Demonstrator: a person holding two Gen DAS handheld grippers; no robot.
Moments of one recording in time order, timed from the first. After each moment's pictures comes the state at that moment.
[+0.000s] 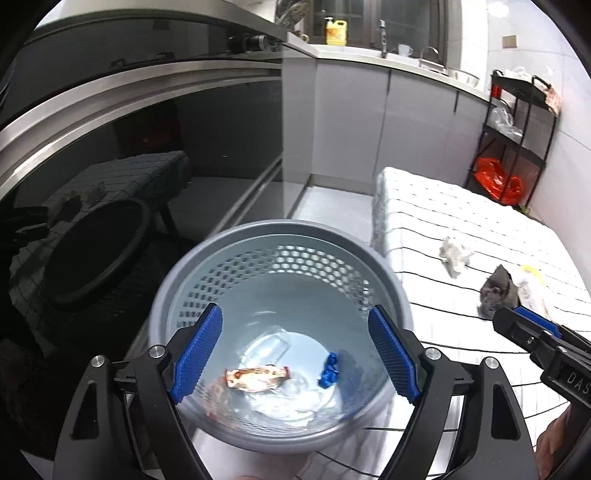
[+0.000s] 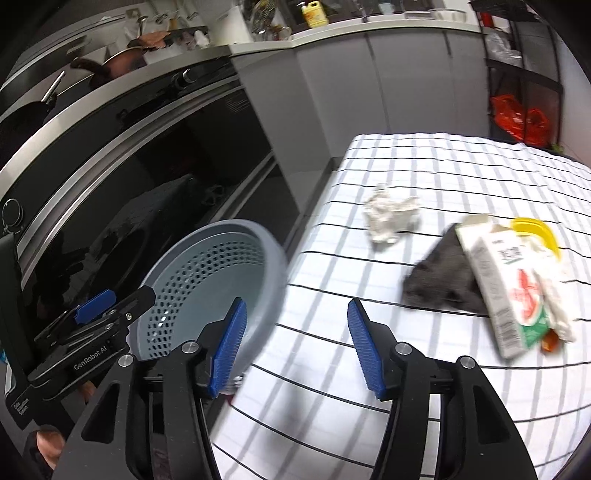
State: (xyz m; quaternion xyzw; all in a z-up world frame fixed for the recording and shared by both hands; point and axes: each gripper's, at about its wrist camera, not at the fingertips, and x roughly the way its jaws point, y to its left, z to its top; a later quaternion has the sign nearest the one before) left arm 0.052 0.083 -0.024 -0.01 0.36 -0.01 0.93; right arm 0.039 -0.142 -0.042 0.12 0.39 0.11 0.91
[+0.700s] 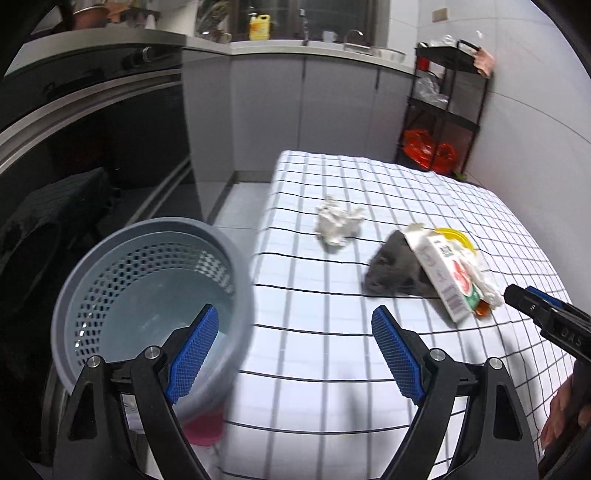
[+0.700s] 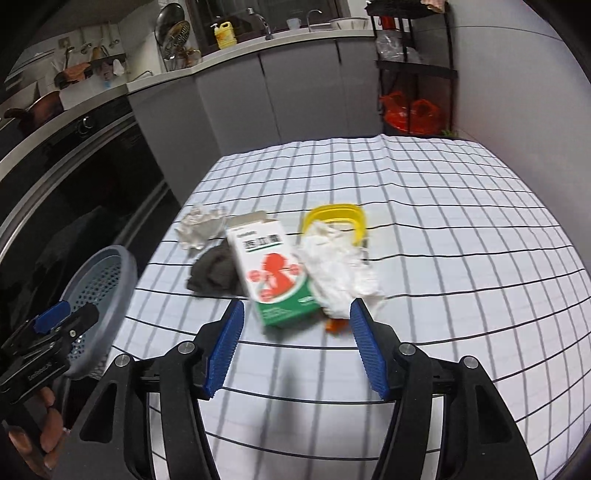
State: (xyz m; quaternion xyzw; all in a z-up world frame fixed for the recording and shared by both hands) left arm 0.027 -0.038 -0.035 0.02 0.37 -0.13 0.92; right arm -0.023 -0.297 -0.050 0.12 0.38 -0.05 0.91
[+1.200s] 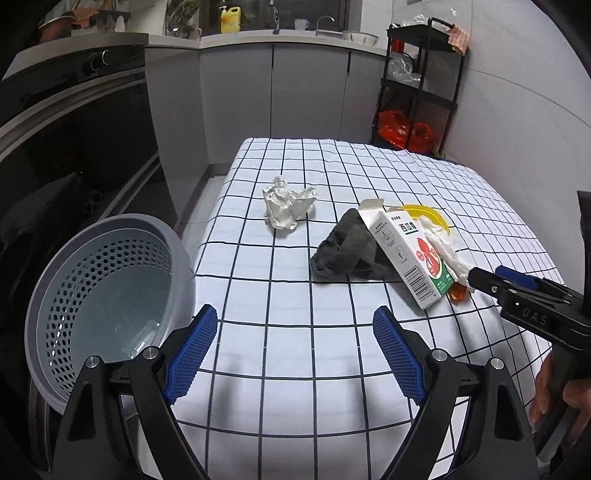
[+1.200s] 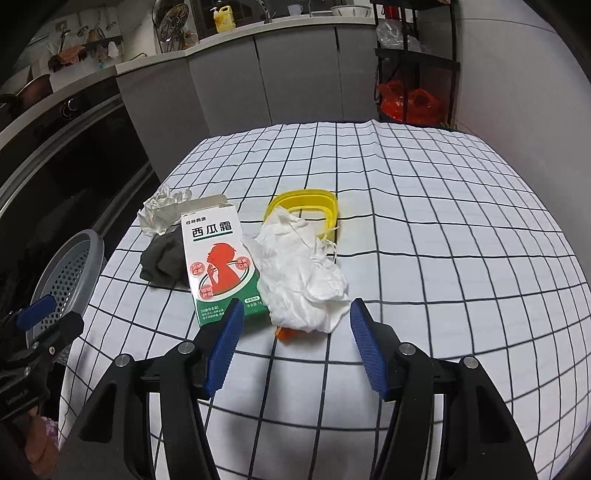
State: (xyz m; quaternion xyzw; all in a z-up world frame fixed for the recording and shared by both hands) left arm 0.025 -0.085 -0.050 0.04 0.38 -0.16 0.91; right arm 0.000 -0.324 -0.076 0.09 0.41 -0.05 0.91
